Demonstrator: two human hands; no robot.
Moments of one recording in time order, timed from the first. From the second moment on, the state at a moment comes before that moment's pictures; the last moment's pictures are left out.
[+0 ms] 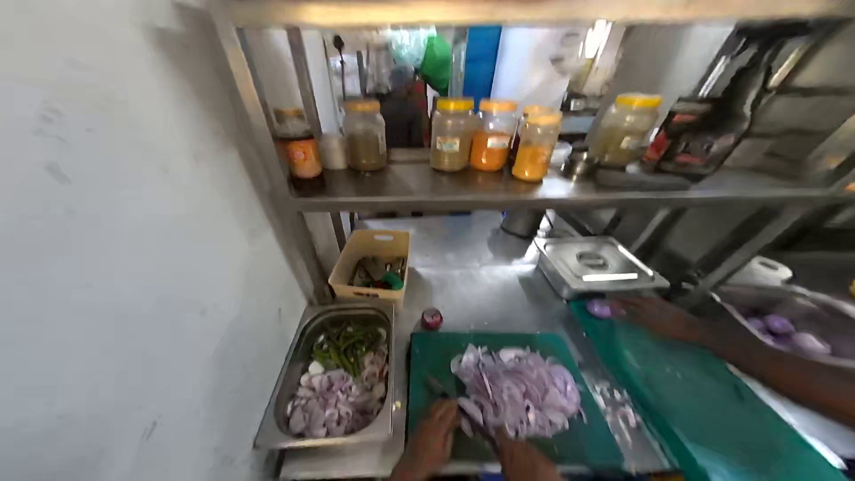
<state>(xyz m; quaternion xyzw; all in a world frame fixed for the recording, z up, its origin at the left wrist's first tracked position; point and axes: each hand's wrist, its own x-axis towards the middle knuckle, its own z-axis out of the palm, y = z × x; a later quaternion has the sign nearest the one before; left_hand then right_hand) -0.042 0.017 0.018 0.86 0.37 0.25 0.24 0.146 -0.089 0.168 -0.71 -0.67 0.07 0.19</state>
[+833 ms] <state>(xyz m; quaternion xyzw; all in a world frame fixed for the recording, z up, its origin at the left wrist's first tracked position) -0.044 0.013 0.008 0.87 0.34 0.25 0.26 0.142 -0.079 0.131 -0.73 -0.55 0.38 -0.10</state>
